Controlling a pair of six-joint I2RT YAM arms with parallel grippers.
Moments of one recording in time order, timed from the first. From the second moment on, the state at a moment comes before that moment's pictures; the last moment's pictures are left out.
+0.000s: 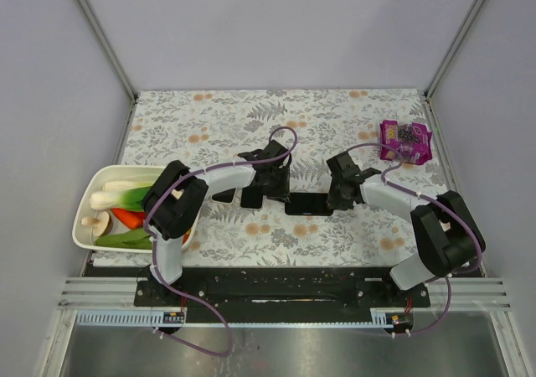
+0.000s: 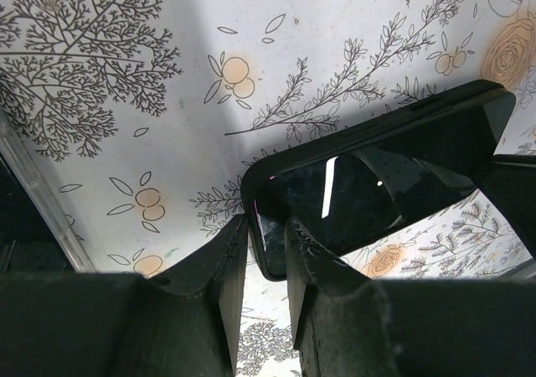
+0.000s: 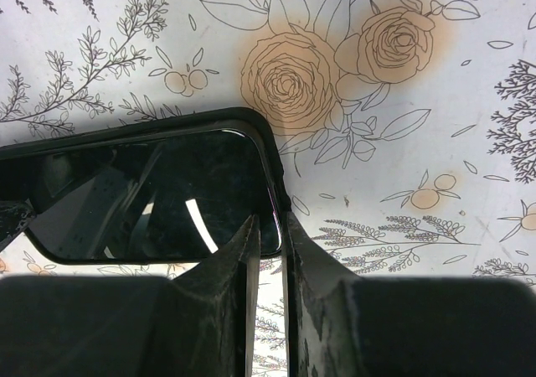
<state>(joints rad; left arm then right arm) -0.74 1.95 1.29 -0.41 0.17 -0.67 0.49 1.55 0.81 -0.44 0.10 0.71</state>
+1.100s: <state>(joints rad) -0.74 1.95 1.29 -0.42 0.16 -0.67 0.41 1.54 0.89 -0.51 0.01 0.69</state>
